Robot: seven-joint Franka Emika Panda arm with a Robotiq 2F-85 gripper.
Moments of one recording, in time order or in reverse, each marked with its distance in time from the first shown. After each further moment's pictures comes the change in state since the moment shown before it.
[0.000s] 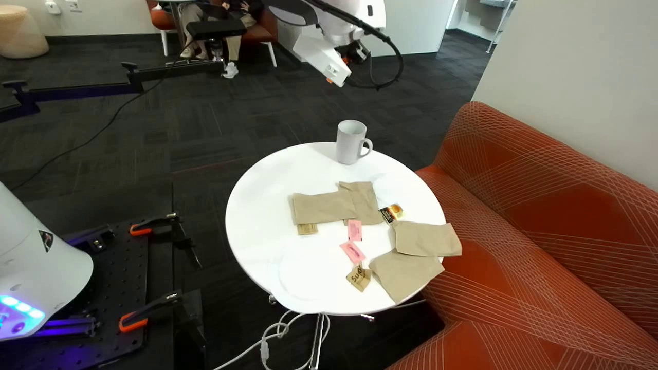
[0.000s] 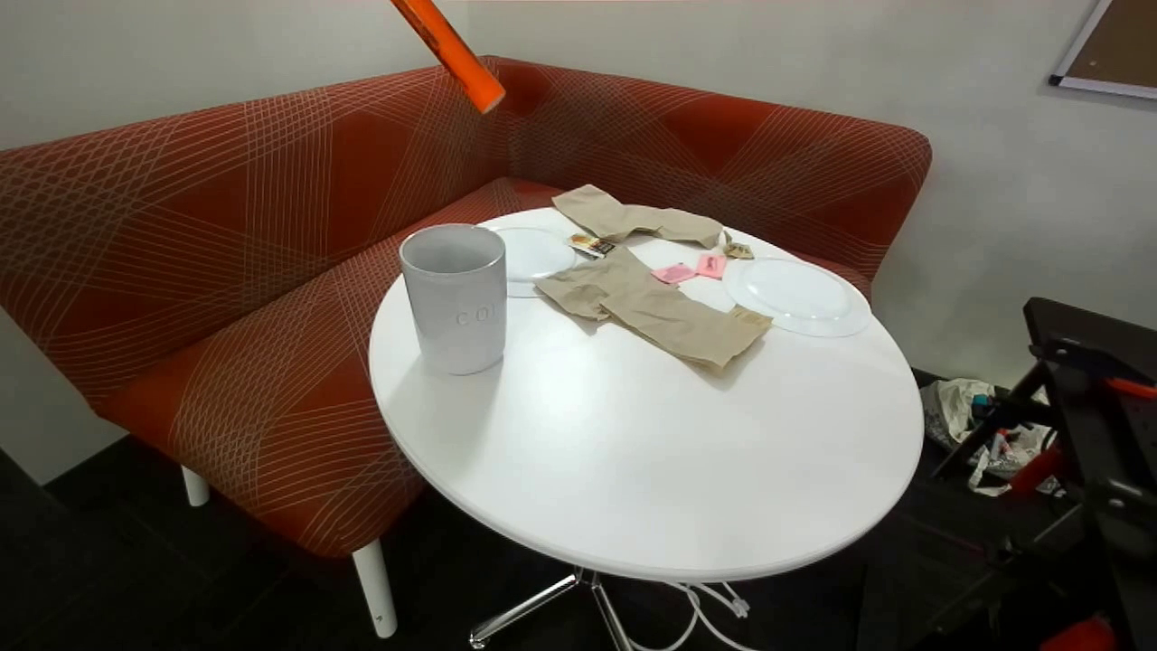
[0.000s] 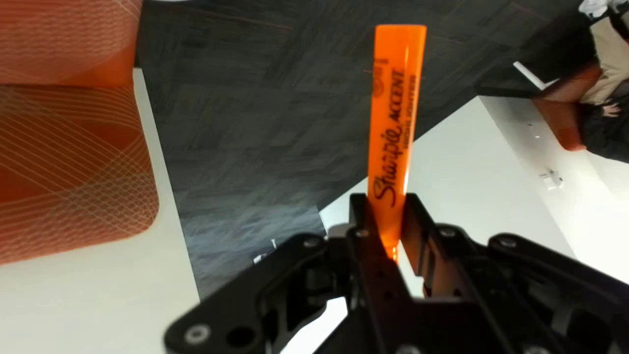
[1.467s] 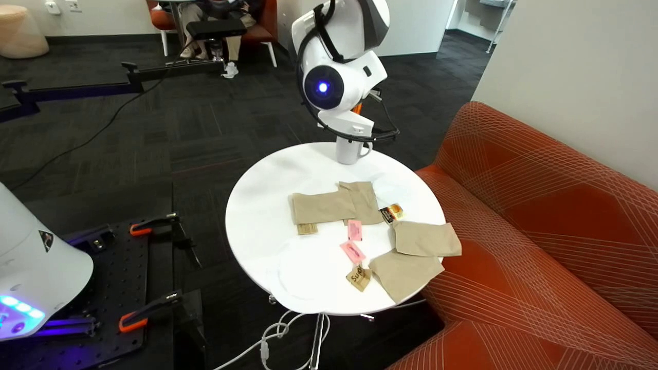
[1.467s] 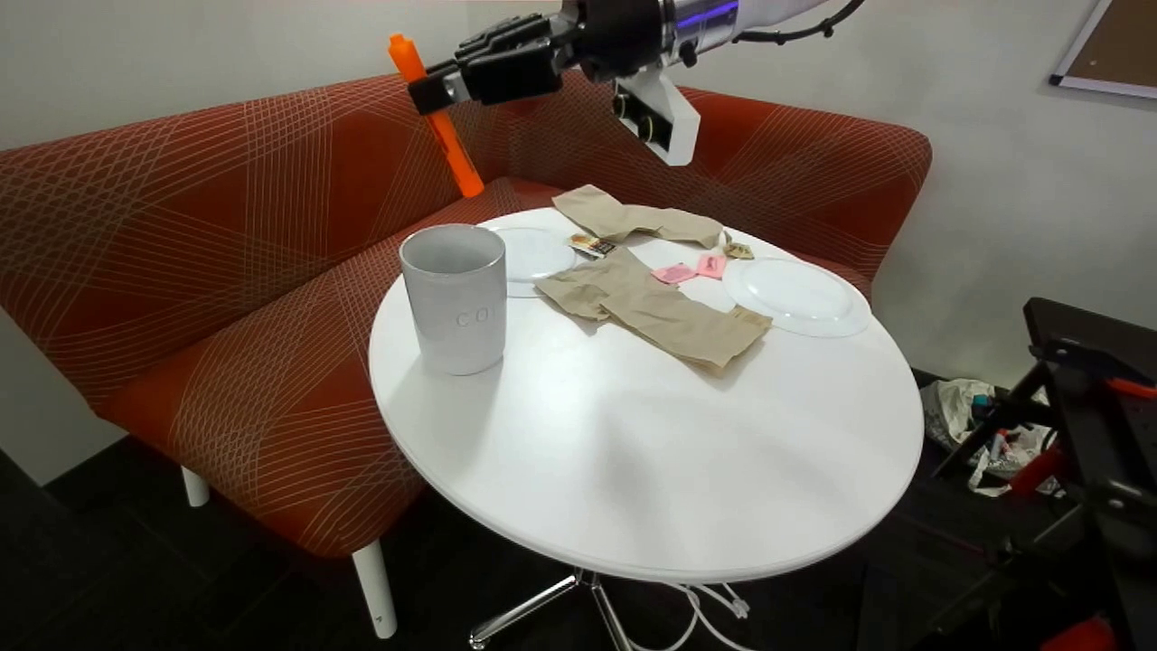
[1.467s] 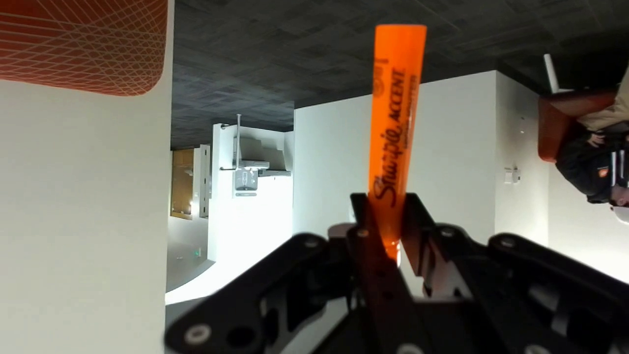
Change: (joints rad) arm -0.174 0.223 0.090 0.051 0.760 -0.074 -1.345
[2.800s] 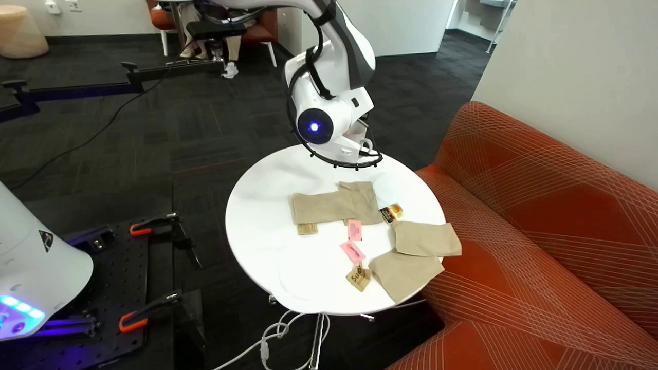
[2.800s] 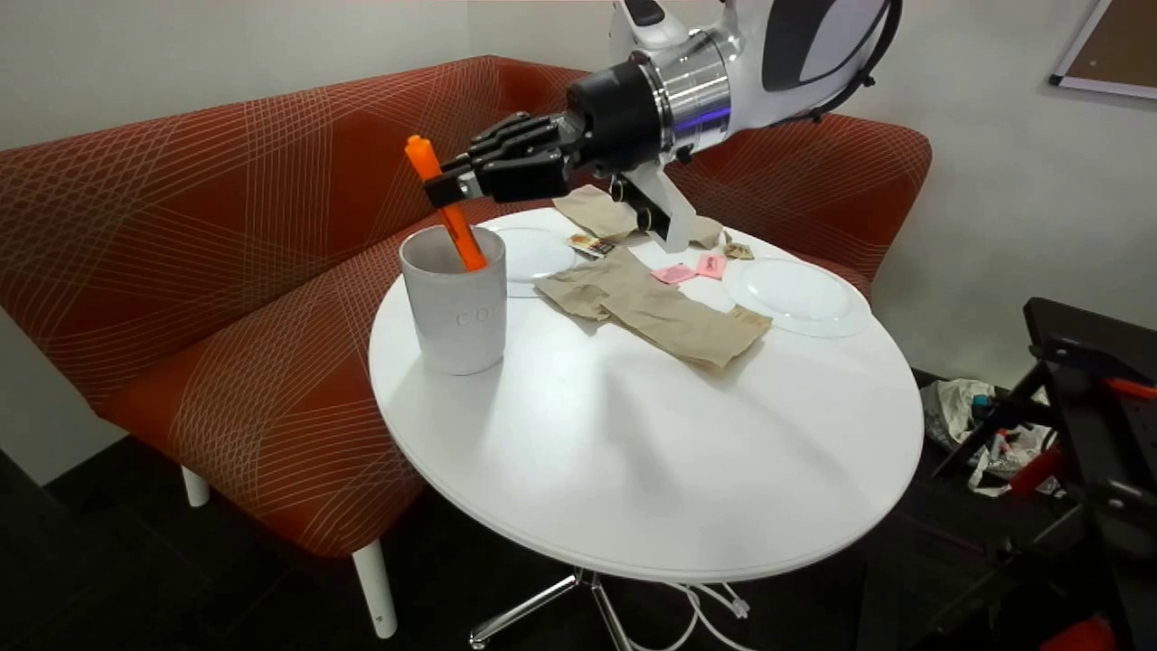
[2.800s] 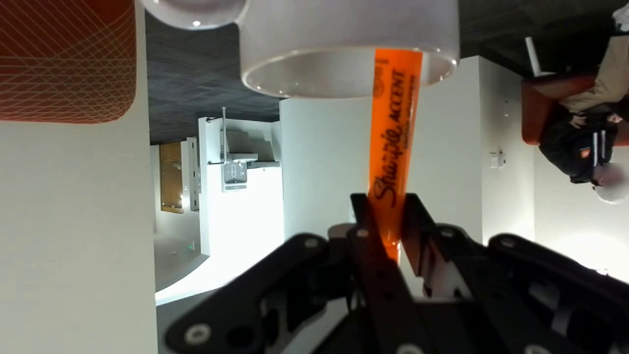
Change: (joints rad) arm 0.464 0.001 -0.556 -0.058 0.200 -0.329 0.009
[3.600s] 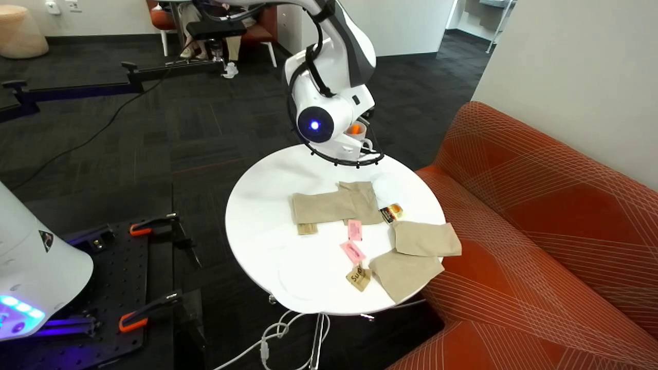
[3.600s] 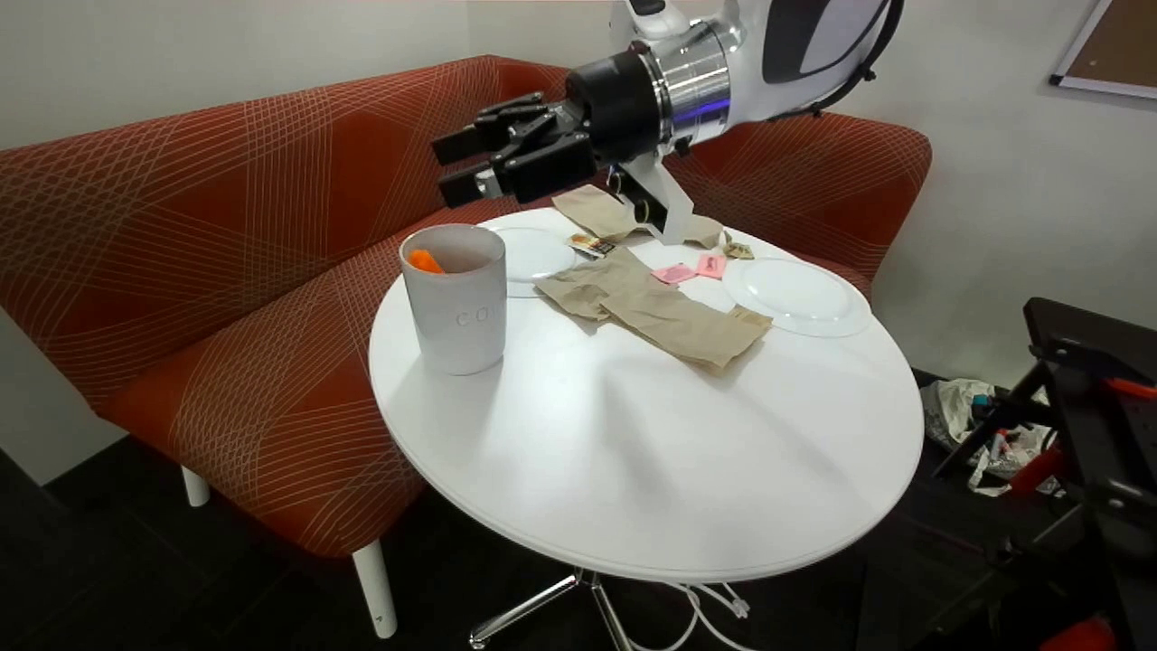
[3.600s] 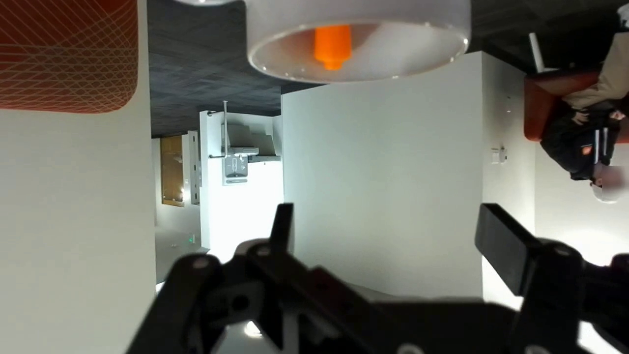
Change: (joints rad) arm 0.022 -0.011 -0.026 -0.001 0.015 -0.015 -0.002
